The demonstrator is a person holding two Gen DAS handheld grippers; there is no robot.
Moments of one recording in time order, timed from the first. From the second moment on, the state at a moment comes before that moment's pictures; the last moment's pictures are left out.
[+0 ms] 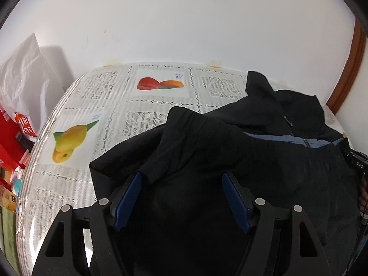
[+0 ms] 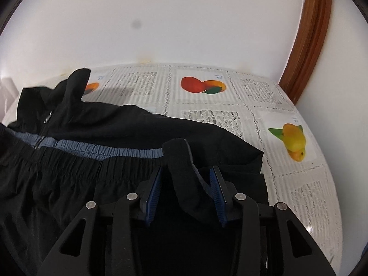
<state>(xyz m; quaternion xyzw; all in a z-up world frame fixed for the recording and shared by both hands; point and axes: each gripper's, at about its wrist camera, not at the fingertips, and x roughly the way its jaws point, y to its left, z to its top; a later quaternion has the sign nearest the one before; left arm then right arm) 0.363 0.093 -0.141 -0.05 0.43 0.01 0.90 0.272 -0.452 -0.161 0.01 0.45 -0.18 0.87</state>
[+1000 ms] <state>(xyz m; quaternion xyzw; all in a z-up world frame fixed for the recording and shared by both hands) 0.382 0.055 -0.132 -0.04 0.44 0.02 0.90 0.255 -0.399 -0.098 0.07 0.39 -0.09 0.91</state>
